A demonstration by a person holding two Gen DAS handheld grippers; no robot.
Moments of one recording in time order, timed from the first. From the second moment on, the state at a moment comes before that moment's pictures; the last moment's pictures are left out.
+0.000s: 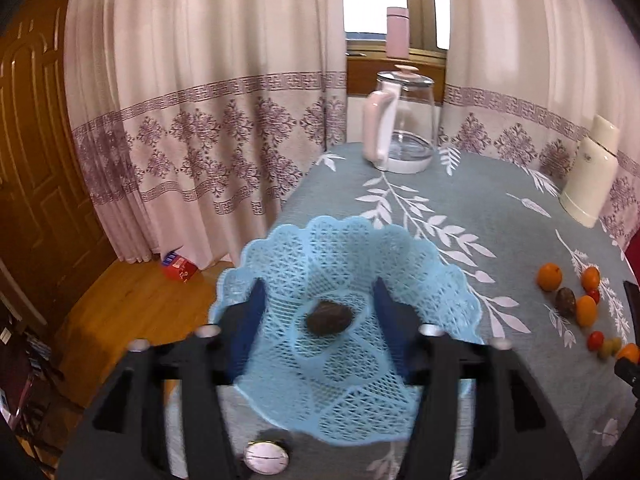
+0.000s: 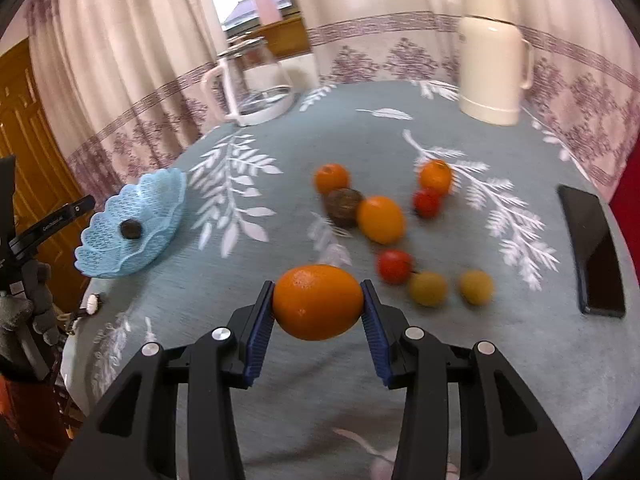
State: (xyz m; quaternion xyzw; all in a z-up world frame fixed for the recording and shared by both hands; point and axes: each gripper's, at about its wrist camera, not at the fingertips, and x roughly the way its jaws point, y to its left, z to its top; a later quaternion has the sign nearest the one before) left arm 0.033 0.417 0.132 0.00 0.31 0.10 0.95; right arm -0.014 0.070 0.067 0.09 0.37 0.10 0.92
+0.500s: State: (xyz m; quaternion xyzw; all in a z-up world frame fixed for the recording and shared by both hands) left arm 0.010 0.456 0.165 -0.03 0.26 0.14 0.95; right arm 0.029 0.214 0.100 0.05 0.34 0.24 0.91
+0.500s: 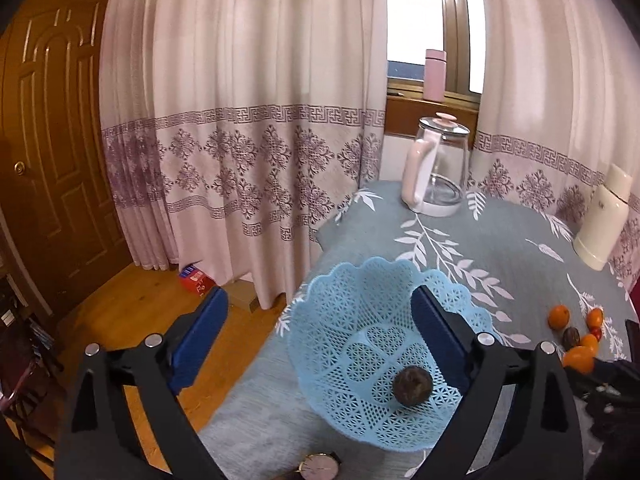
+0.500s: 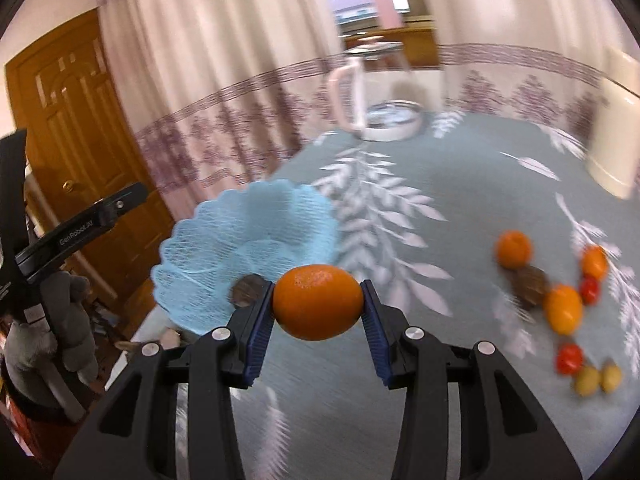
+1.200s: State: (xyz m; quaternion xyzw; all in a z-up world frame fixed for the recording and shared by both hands) left arm 0.007 0.463 0.171 -0.04 0.25 0.16 0.95; right arm 0.047 0.309 0.081 0.03 0.36 0.31 0.88
